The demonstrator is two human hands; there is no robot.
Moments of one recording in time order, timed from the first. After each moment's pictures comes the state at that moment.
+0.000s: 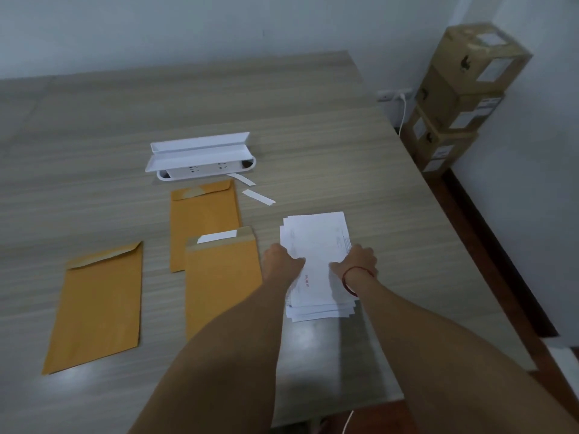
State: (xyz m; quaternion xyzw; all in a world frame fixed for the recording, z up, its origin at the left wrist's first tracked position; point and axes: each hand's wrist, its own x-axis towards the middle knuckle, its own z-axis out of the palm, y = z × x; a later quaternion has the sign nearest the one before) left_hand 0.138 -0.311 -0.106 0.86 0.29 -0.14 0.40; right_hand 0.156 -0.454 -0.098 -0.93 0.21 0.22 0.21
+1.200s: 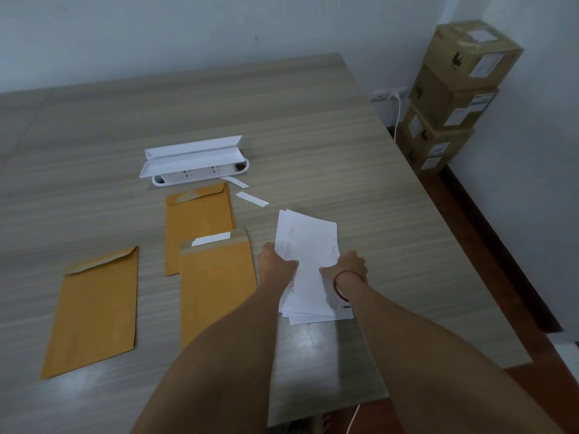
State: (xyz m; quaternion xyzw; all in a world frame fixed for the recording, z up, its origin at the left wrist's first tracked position) left_hand 0.126 -0.322 -0.105 0.80 0.32 -0.09 0.50; right_hand 0.149 -0.456 -0.123 -0.88 0.28 0.22 0.32
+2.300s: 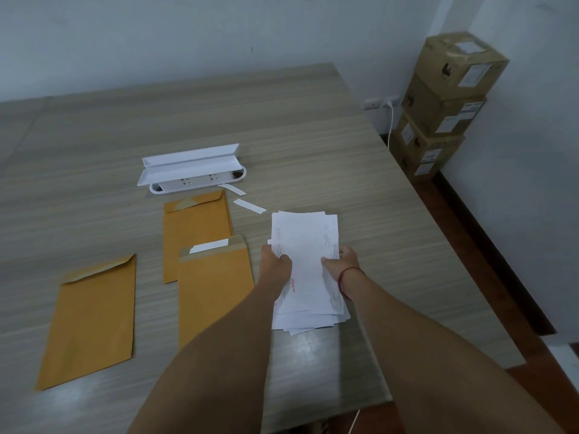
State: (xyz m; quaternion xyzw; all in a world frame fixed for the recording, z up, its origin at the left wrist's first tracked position) left_hand 0.132 -0.324 -0.093 0.73 0.32 -0.11 0.59; right_hand 0.153 -0.459 -0.098 -0.76 0.27 0.18 0.56
